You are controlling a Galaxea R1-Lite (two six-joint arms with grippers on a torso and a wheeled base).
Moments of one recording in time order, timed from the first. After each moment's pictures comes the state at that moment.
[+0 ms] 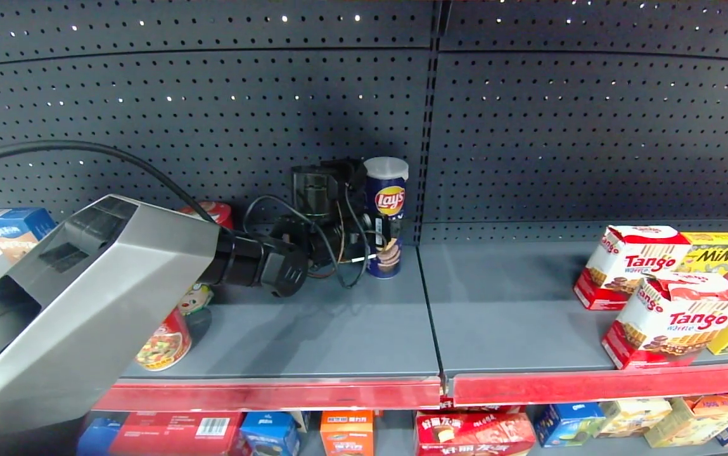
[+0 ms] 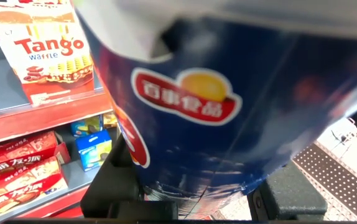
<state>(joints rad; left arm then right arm) -0.47 2.31 -1.63 -0.54 -0.11 -0.13 -0.50 0.23 -0.56 0.37 -0.08 -0.17</state>
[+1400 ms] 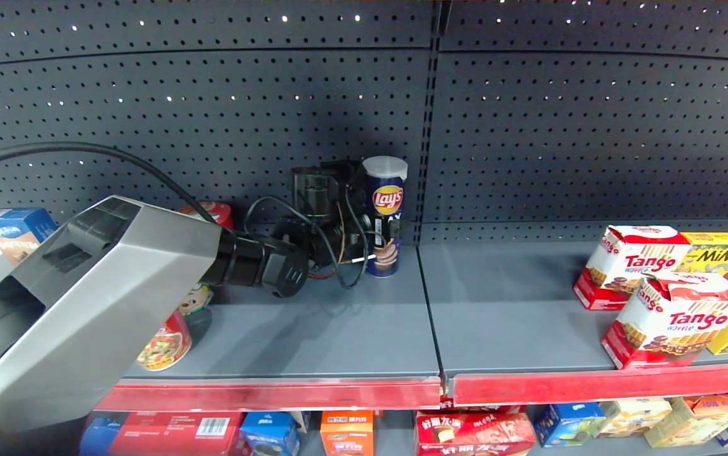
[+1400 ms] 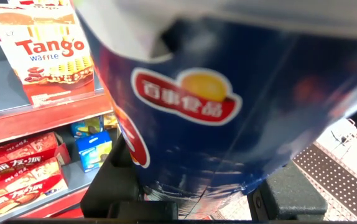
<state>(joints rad) -0.47 2.32 -1.63 -0.54 -0.09 -0.13 -0.50 0.23 -0.56 0.37 -0.08 -0.17</state>
